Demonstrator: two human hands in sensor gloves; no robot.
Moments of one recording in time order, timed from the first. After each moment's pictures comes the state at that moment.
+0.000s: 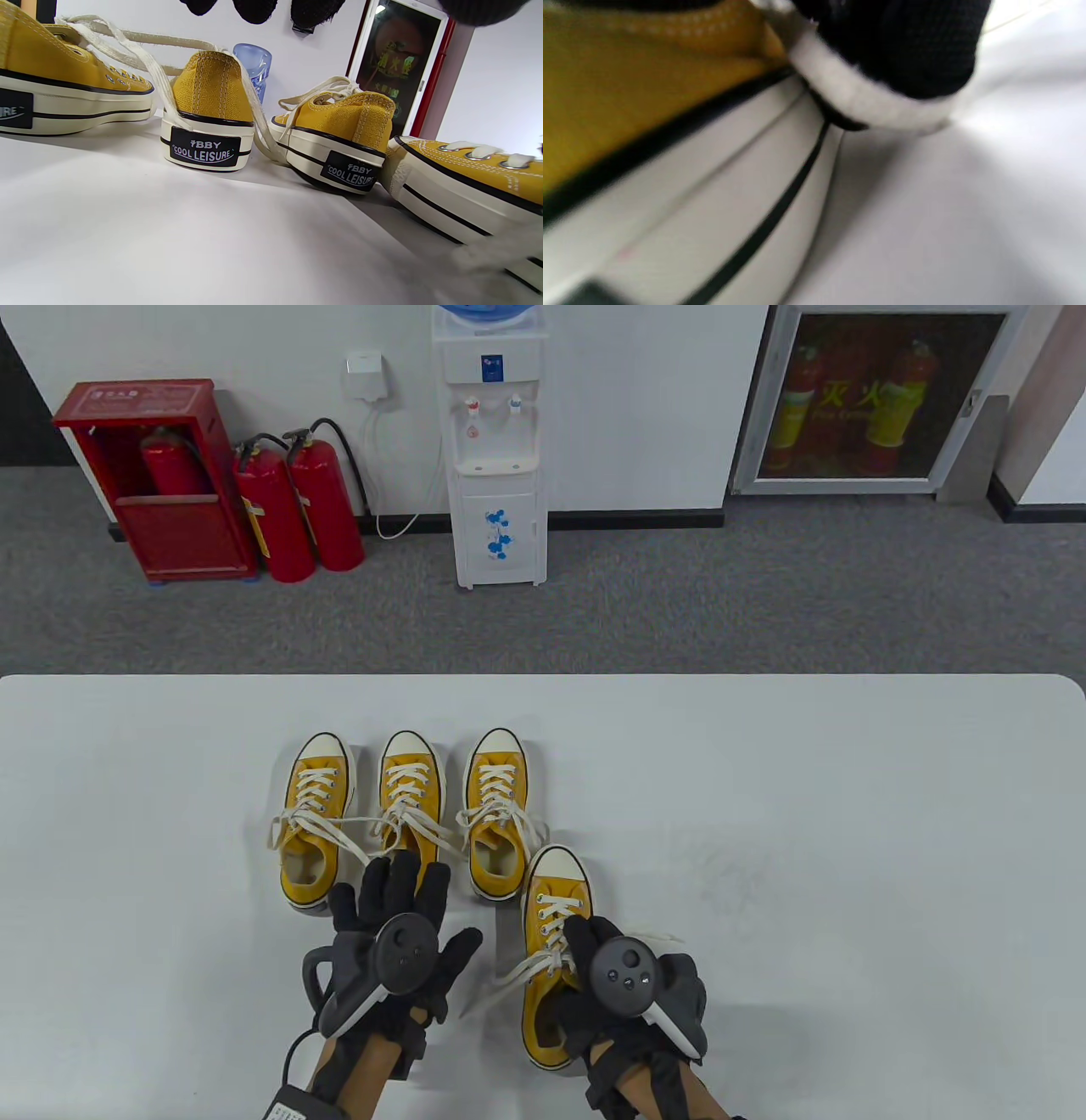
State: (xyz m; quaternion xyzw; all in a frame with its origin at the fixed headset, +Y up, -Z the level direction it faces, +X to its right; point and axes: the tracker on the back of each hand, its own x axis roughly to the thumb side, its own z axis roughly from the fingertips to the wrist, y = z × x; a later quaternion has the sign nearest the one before) left_hand -0.185 -0.730 -0.284 0.03 -0.06 0.12 0.99; right_hand 0.068 -0.767 -0.266 0.07 0.02 0.97 0.25
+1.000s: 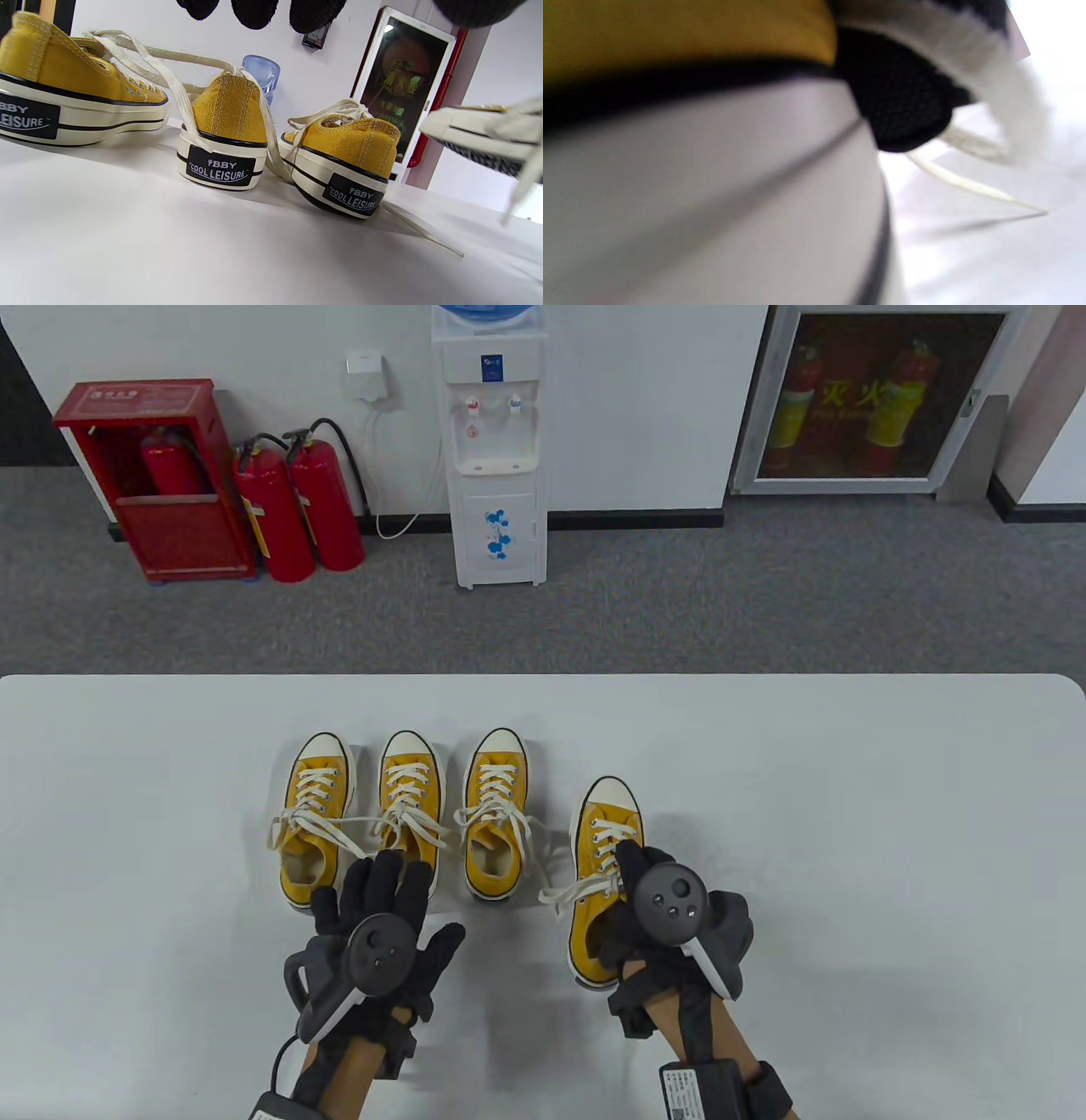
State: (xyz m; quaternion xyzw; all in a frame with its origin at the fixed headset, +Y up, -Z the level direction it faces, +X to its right) left_hand -0.199 -0.724 -0.280 0.05 -0.04 0.14 0.99; right_hand 0.111 -0.685 -0.320 -0.02 -0.08 0.96 0.28
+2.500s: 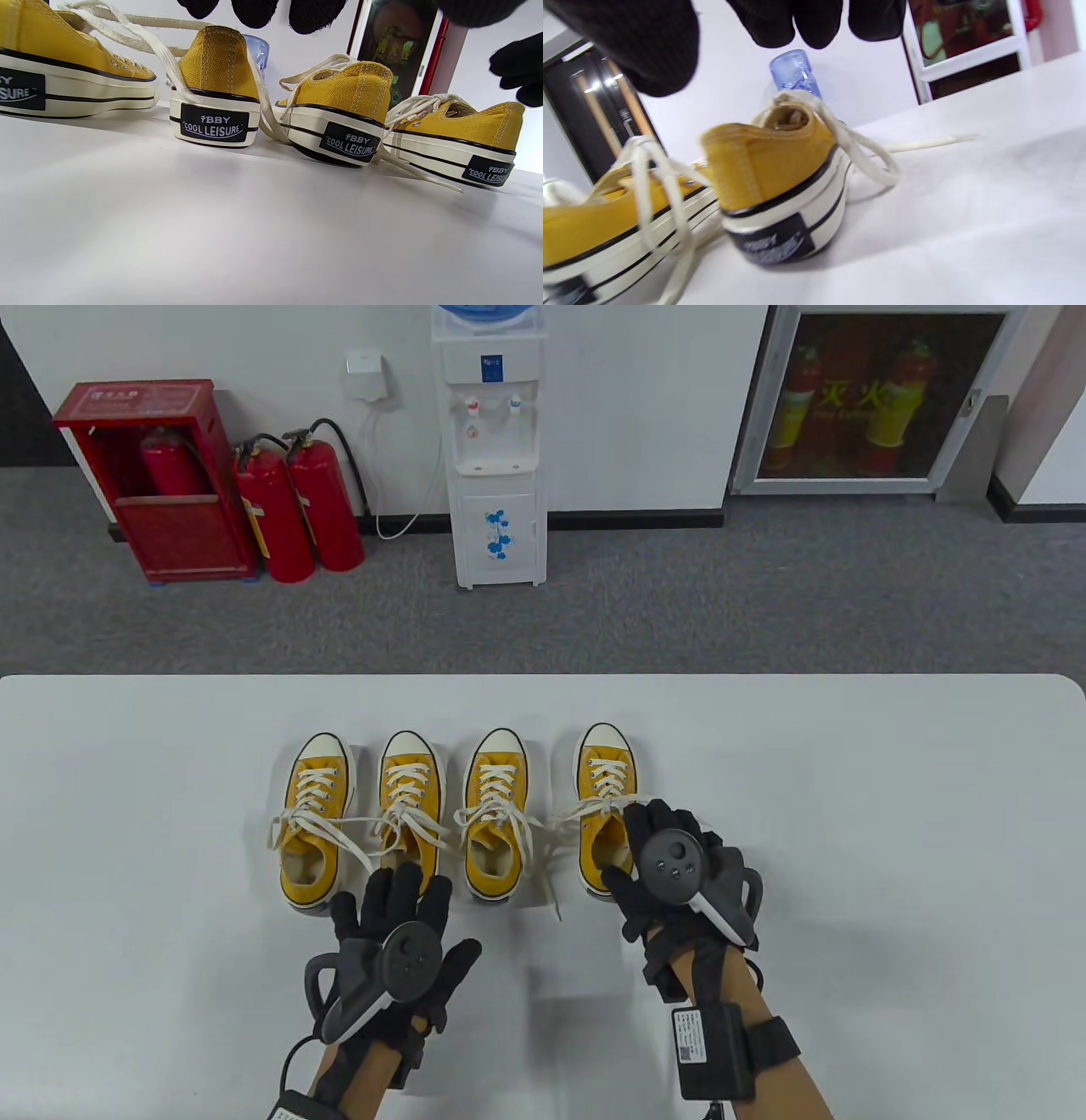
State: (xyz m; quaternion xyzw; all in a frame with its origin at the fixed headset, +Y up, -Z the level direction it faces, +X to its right) left_hand -0.182 -0.737 -0.280 0.02 -0.06 0.10 0.99; right_hand 0.122 -0.714 -0.347 0.06 -0.04 0.98 0.18
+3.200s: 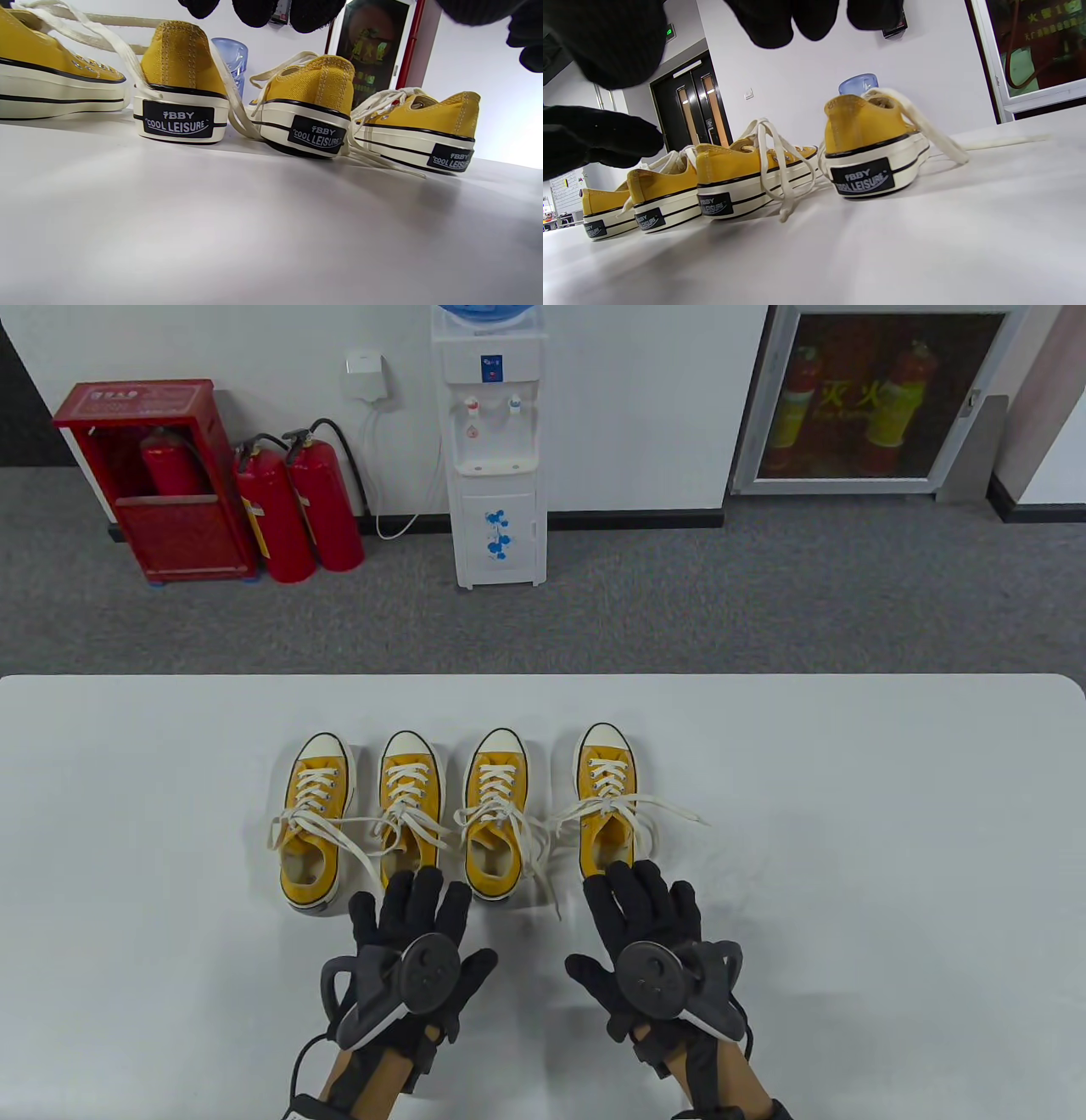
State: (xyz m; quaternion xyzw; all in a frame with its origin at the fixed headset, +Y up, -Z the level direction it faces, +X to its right) left_hand -0.164 -0.741 -0.275 0.03 -0.10 0.08 0.99; right_hand 0.100 -0.733 -0.274 0.16 -0.12 0.96 0.17
